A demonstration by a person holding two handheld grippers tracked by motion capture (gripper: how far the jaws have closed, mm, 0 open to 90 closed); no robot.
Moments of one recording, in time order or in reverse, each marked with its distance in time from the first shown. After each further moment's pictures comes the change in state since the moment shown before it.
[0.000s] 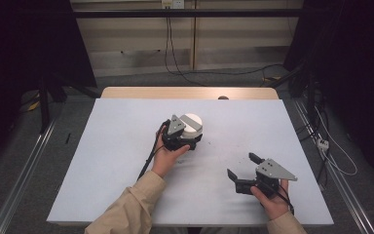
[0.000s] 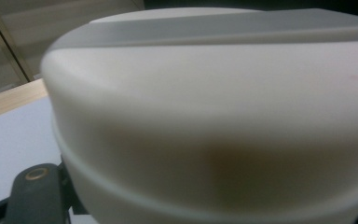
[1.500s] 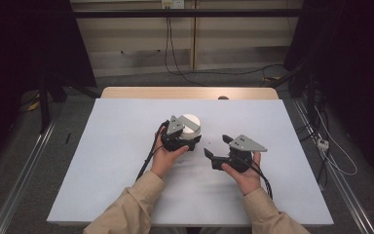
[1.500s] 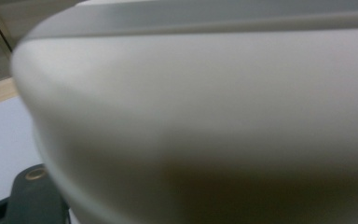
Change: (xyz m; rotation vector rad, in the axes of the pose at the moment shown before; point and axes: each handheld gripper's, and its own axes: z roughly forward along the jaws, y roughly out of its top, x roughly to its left) left arm 0.002 -0.004 0.000 0.019 -0.004 -0.021; right arm 0.016 0.044 0.074 0.019 0.077 0.027
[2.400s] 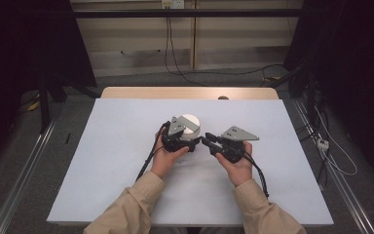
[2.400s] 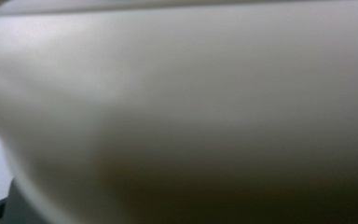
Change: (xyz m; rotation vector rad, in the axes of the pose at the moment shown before) left arm -0.001 -0.003 0.003 0.022 0.006 0.019; right arm 0.002 0.020 0.022 0.020 0.066 0.020
